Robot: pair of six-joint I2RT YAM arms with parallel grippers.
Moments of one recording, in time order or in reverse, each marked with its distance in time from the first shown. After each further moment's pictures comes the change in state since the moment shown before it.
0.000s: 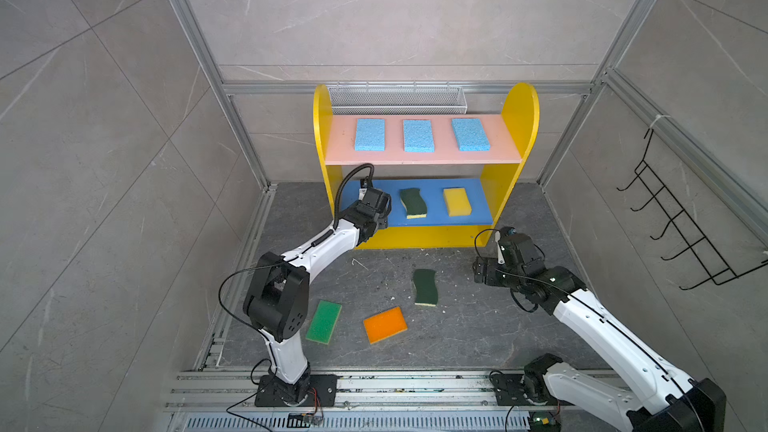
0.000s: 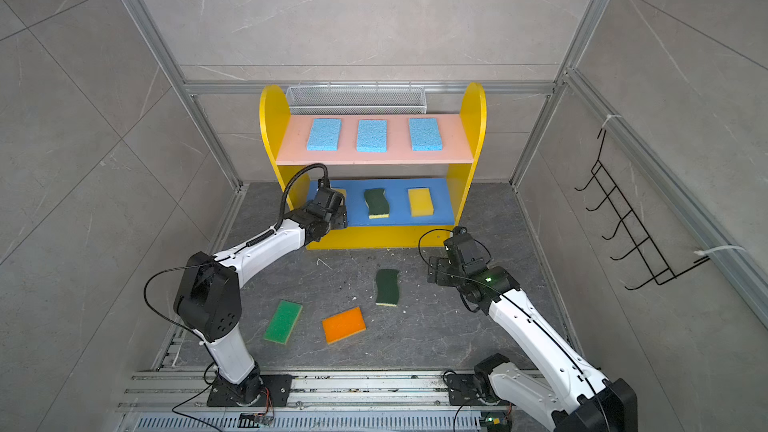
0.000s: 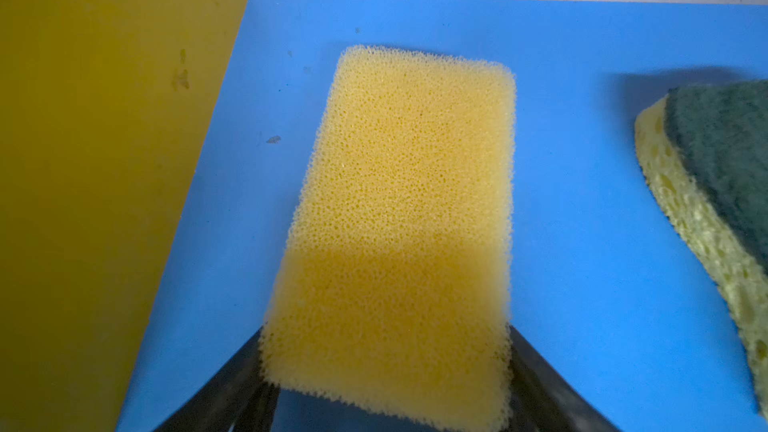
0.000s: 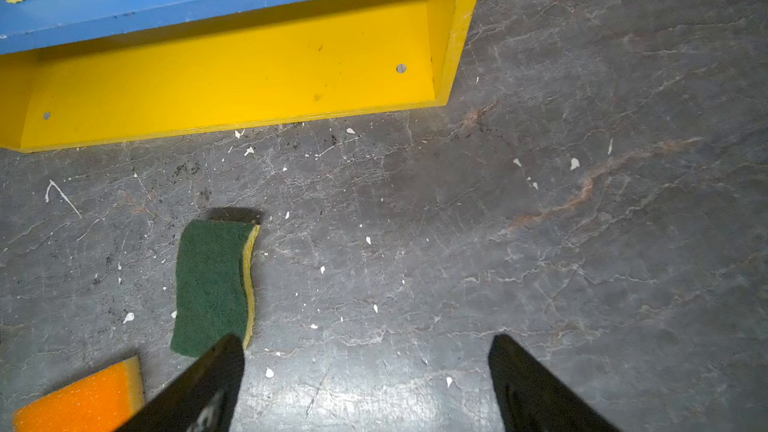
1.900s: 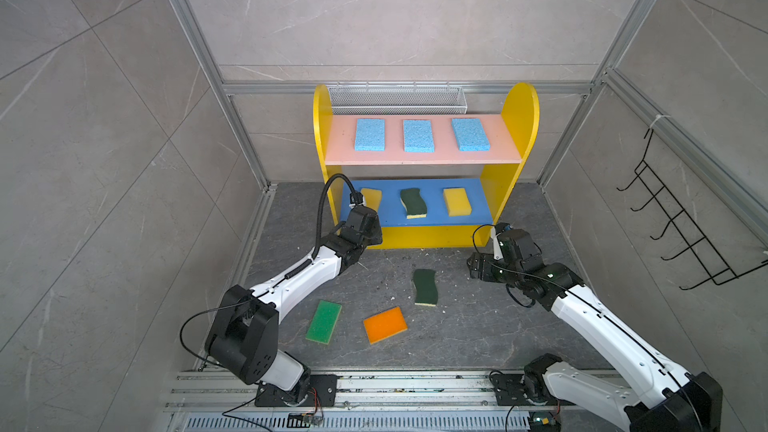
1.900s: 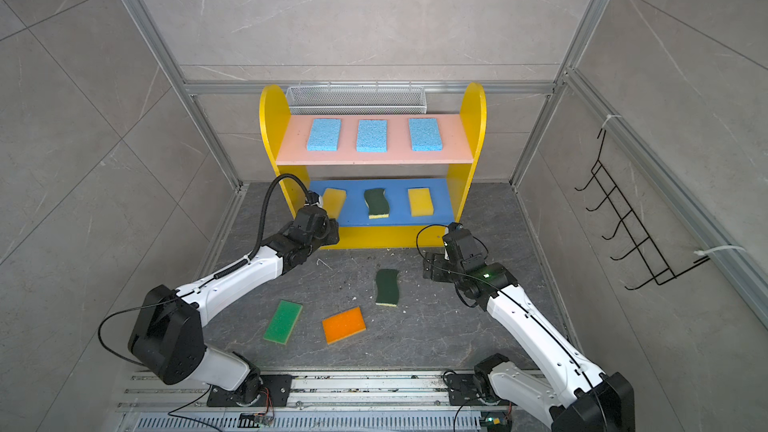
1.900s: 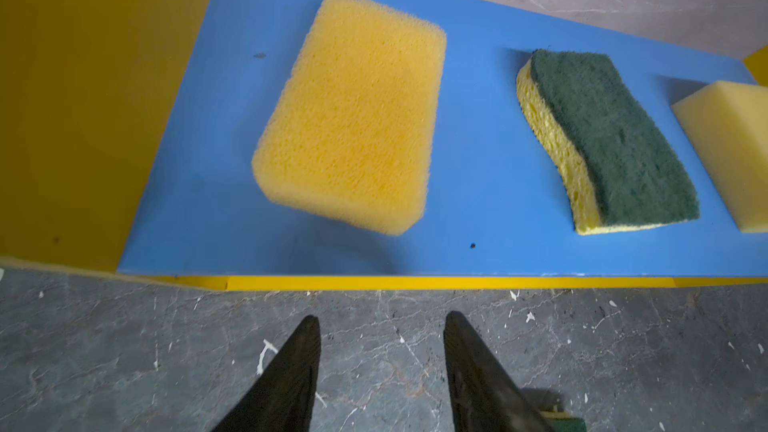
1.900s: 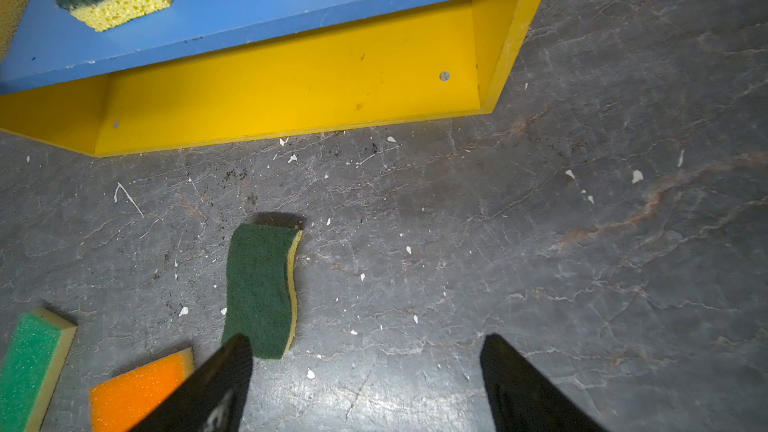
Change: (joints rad) left arm -0.023 -0.277 -0.320 0.195 0.159 -0.071; right arm 0.000 0.030 0.028 0.045 -0.089 0.019
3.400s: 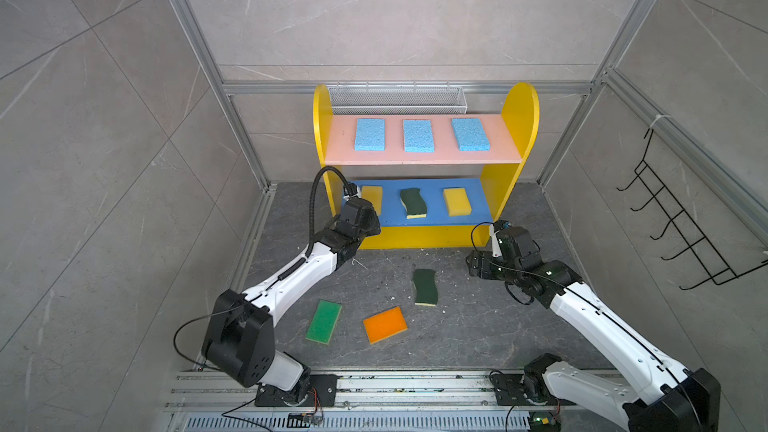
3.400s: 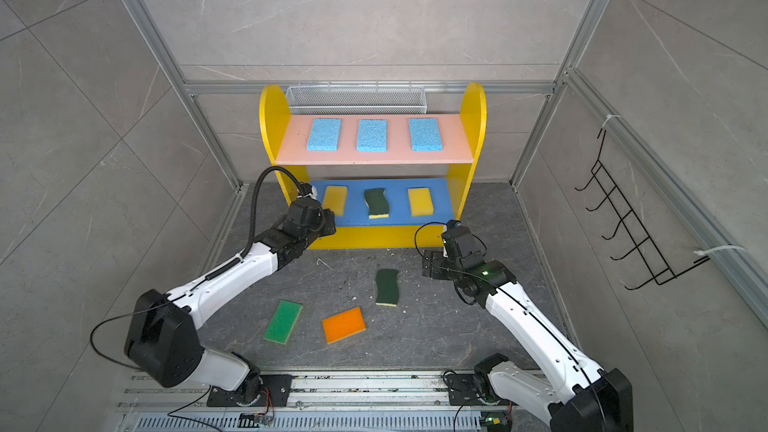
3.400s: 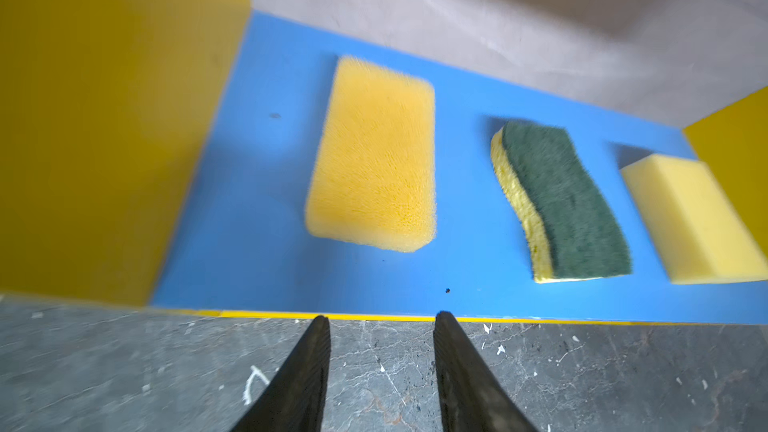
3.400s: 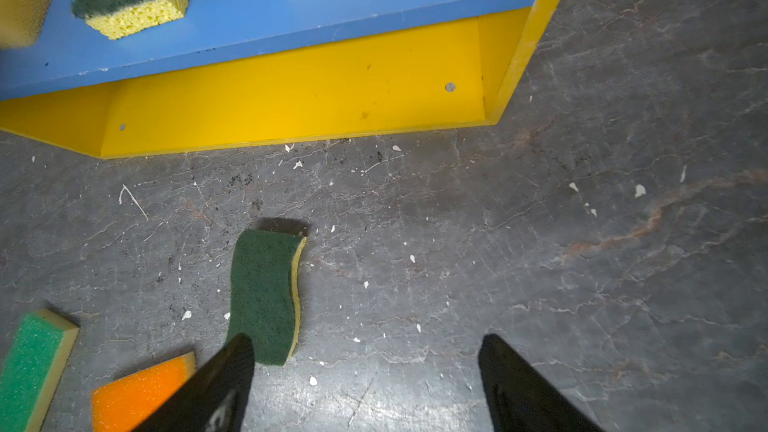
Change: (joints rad) left arm 0.026 -0.065 0.045 -0.024 -0.006 -0.036; right arm 0.006 0.029 0.023 0.021 -0.004 -0.011
